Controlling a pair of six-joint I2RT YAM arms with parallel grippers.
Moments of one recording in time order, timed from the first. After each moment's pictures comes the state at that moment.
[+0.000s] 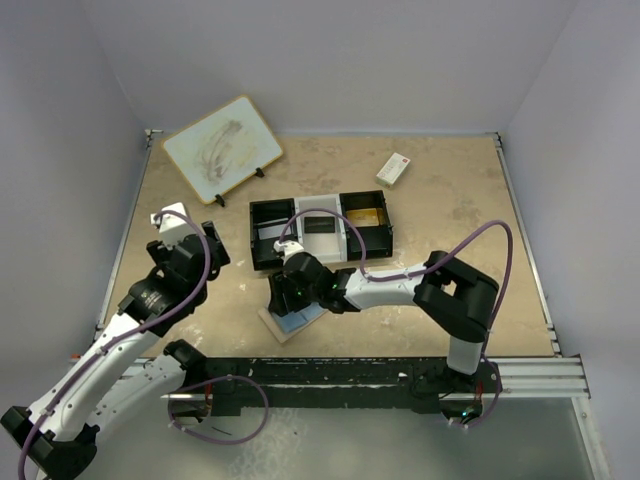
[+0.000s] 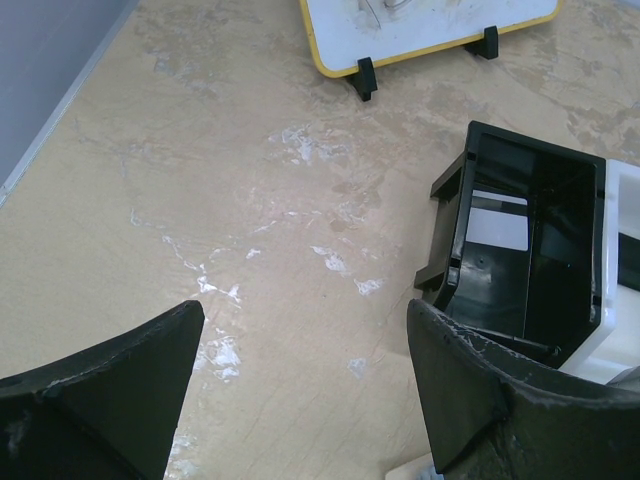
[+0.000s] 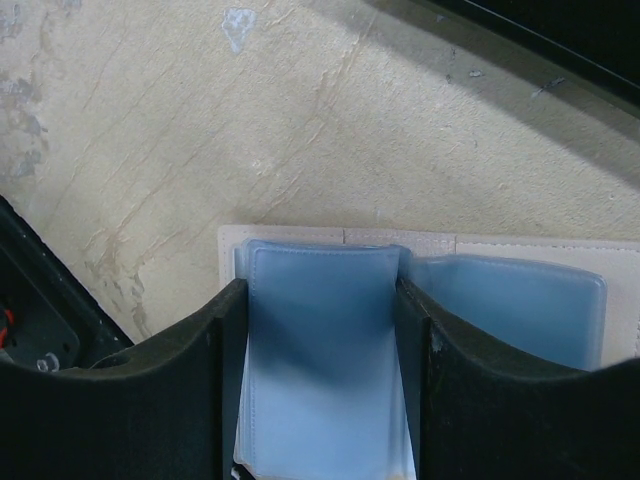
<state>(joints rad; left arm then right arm) -0.59 0.70 0.78 -0.72 -0.80 -0.62 1.11 1.83 0.99 0.08 0.03 0.61</state>
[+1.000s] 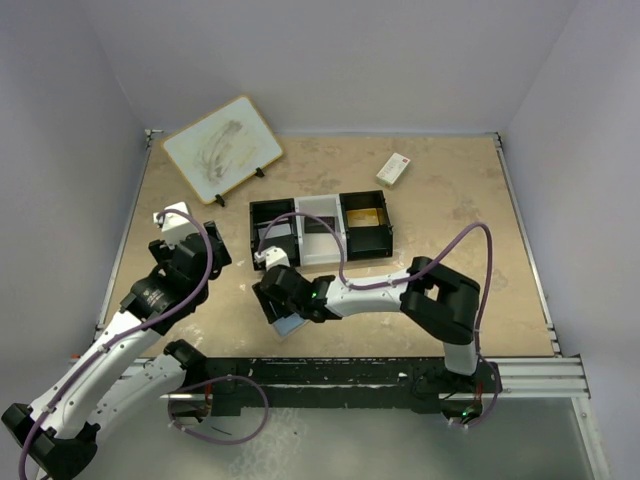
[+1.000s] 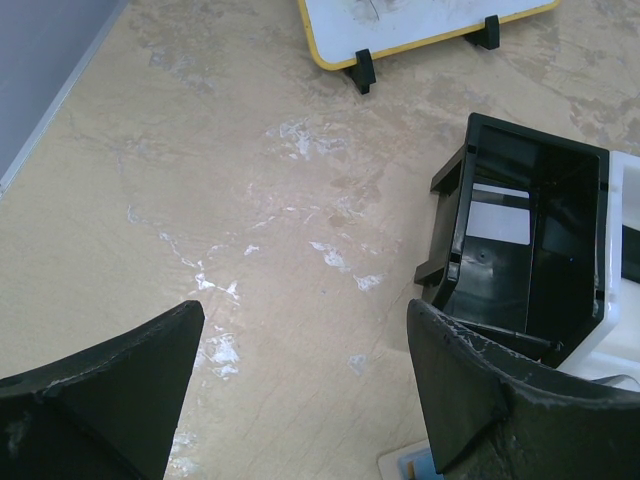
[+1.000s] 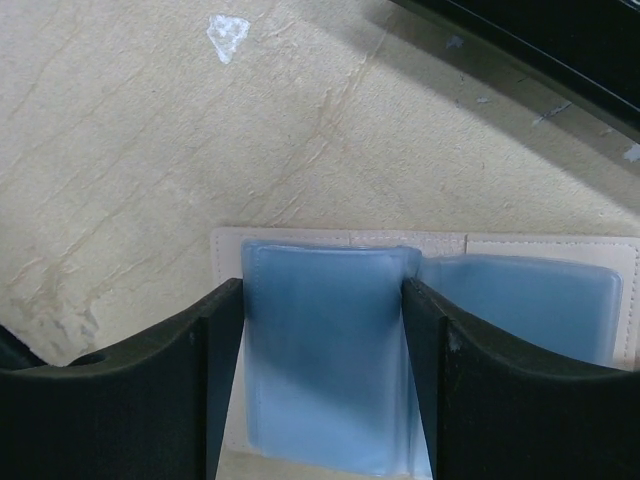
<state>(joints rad) -0.59 0.71 0.78 -0.72 -0.79 -0.62 1.20 1.91 1.13 -0.06 0.23 0.55</state>
